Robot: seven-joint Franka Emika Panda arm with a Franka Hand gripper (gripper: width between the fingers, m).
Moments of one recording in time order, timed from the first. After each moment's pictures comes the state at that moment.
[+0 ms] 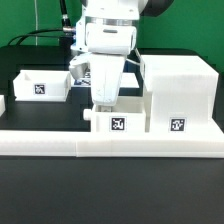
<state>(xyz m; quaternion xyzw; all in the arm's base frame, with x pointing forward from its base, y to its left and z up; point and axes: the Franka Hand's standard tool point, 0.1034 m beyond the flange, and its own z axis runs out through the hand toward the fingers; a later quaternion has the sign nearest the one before) 0.535 -0.007 0.009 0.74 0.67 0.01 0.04</state>
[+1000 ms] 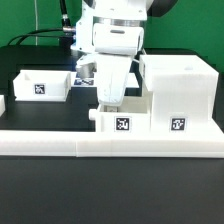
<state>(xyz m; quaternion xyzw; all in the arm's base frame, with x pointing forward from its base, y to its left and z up) 0.535 0.001 0.009 0.75 0.66 0.00 0.04</state>
